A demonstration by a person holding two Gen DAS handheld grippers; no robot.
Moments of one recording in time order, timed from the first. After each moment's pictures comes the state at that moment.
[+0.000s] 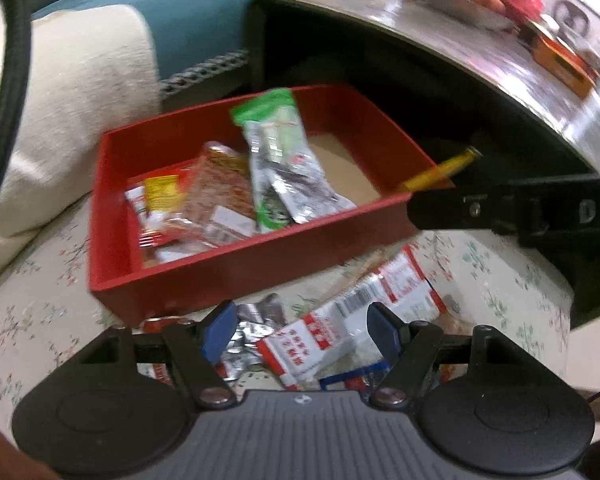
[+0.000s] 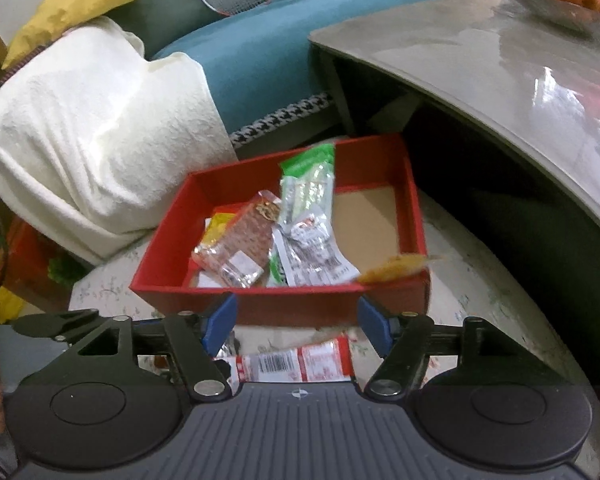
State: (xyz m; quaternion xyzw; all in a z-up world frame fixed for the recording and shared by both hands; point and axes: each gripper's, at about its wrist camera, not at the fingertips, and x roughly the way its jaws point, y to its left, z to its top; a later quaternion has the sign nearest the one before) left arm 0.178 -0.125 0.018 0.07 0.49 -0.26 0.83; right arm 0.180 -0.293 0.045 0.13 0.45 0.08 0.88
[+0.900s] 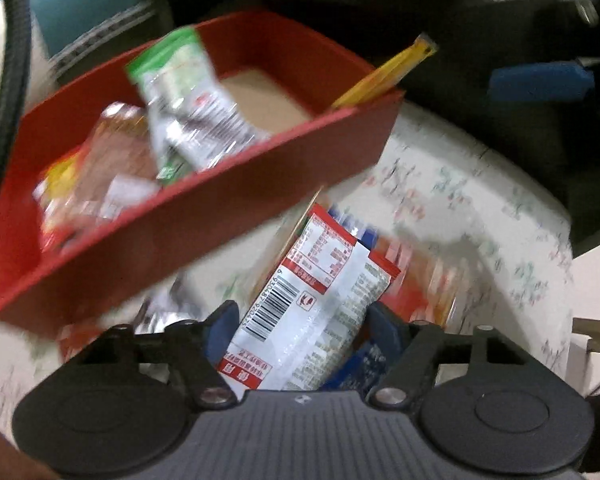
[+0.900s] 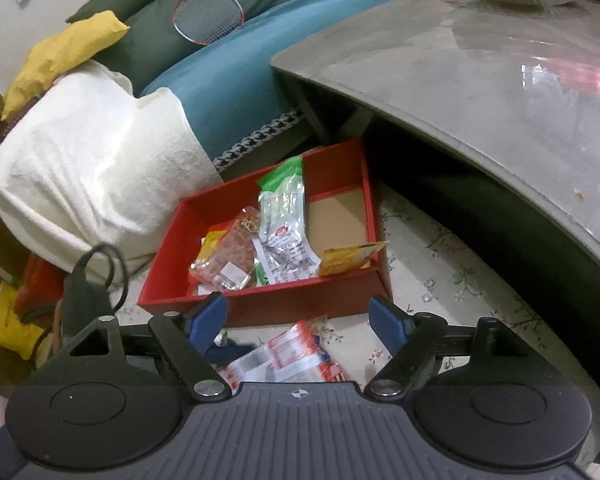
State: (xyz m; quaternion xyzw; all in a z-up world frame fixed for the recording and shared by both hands) left arm 0.176 -0.165 -0.025 0.14 0.54 -0.31 0.77; right arm 0.155 -0.338 0.057 0.20 0.43 0.07 0.88
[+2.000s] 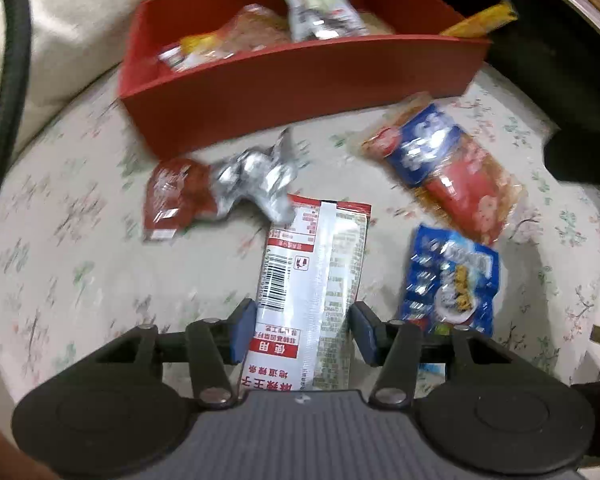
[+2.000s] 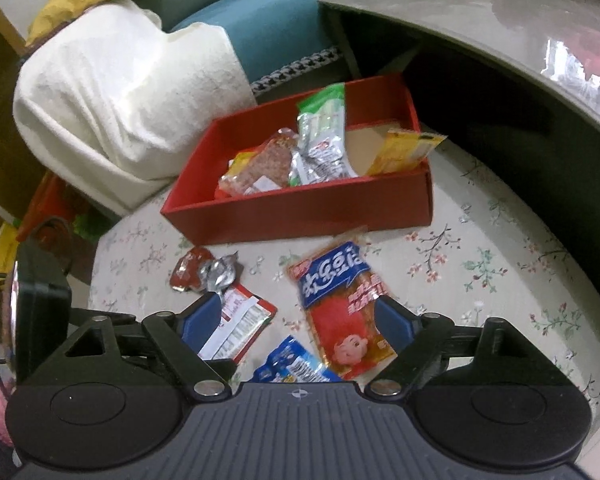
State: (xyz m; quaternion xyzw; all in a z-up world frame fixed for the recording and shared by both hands) left arm 0.121 -0.091 -0.021 0.10 0.59 -0.18 0.78; right arm 0.110 -0.289 0.038 0.15 0.48 0.11 0.86
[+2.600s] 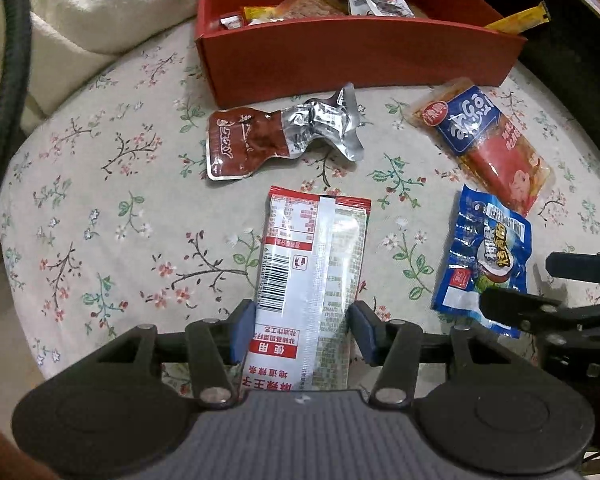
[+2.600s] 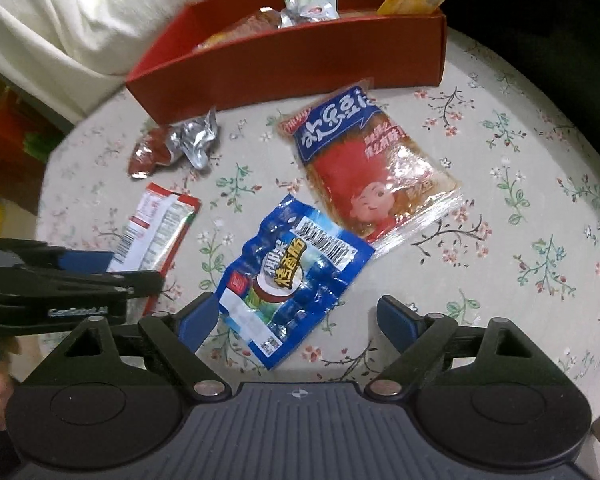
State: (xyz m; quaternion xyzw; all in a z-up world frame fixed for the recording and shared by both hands) left arm 0.105 -0.055 -0.027 0.08 0.60 -0.15 0.79; right arm 0.066 -0.228 -0.027 0.11 0.57 0.04 0.81
